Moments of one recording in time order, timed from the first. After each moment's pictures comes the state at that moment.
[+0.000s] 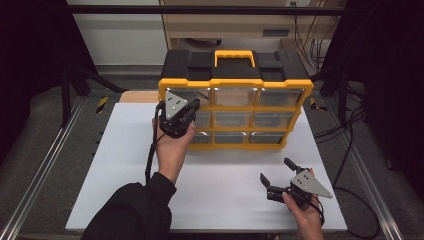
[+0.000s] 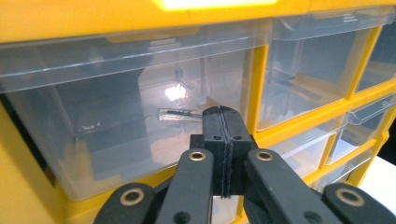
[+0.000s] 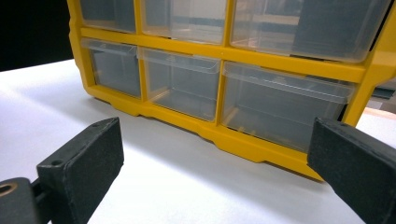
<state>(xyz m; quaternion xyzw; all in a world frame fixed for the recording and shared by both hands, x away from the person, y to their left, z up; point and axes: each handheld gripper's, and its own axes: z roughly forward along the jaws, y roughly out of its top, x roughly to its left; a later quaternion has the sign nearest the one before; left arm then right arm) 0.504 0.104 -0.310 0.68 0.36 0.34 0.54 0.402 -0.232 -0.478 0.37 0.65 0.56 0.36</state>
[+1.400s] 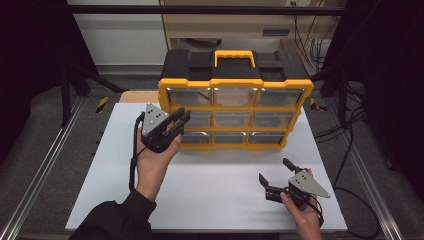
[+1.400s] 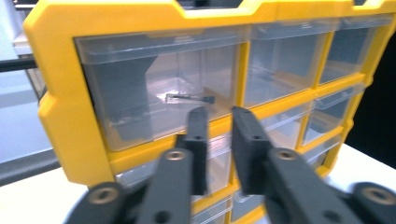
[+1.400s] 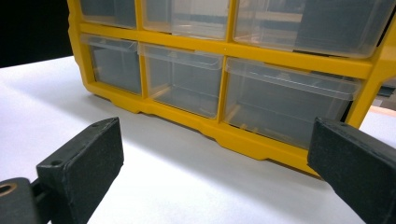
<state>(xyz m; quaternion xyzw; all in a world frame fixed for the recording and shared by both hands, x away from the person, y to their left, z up) 0.465 0.139 -0.308 0.68 0.34 0.32 0.56 0.402 -0.228 -0.480 0.37 0.65 0.56 0.35</state>
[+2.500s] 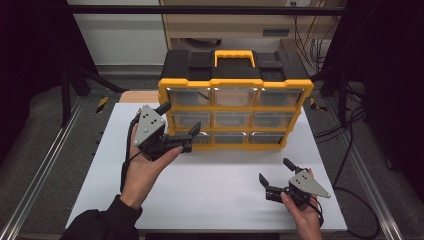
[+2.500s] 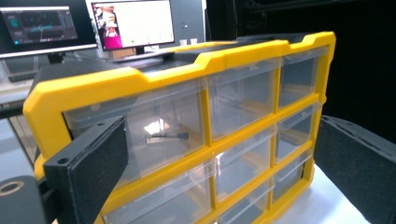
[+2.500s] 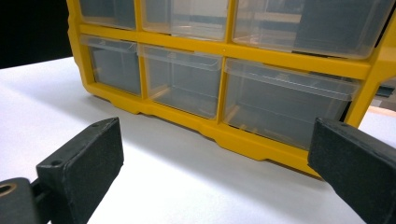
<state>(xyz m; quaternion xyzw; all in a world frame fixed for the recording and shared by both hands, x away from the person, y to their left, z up) 0.444 0.142 -0.289 0.67 0.26 0.34 0.60 0.402 -0.228 -0.480 0.37 0.65 0.56 0.35</state>
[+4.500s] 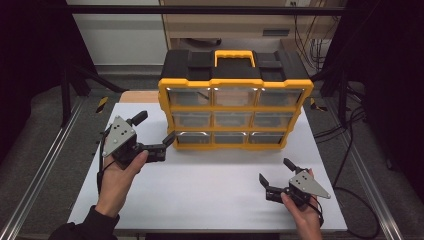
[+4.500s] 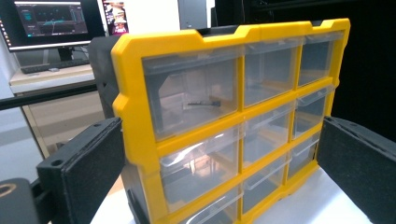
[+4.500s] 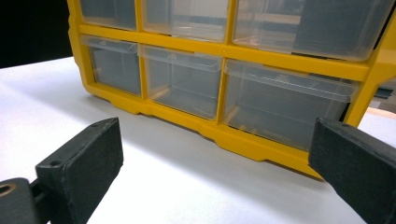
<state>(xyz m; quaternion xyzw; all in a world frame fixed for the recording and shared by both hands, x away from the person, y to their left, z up) 0.440 0.203 -0.316 0.67 0.28 0.34 0.60 0.402 -0.228 -0.480 0.37 0.65 0.56 0.36</state>
